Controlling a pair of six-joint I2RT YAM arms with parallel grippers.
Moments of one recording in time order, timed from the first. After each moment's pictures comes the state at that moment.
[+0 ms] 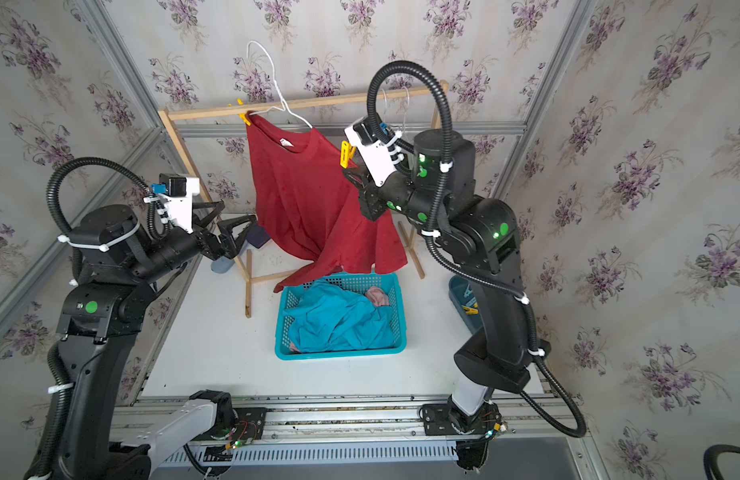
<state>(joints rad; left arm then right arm) -0.08 1.03 1.56 -0.62 0.50 -0.07 0.74 1.69 2.68 -1.11 -0.12 -0.17</state>
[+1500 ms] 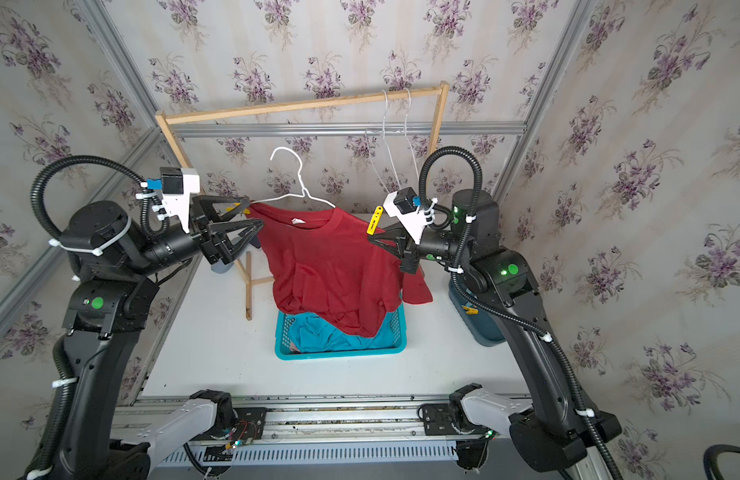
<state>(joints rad) -0.11 1.06 1.55 -0.40 0.87 -0.21 0.42 1.18 1.59 -0.68 -0.84 -0.24</state>
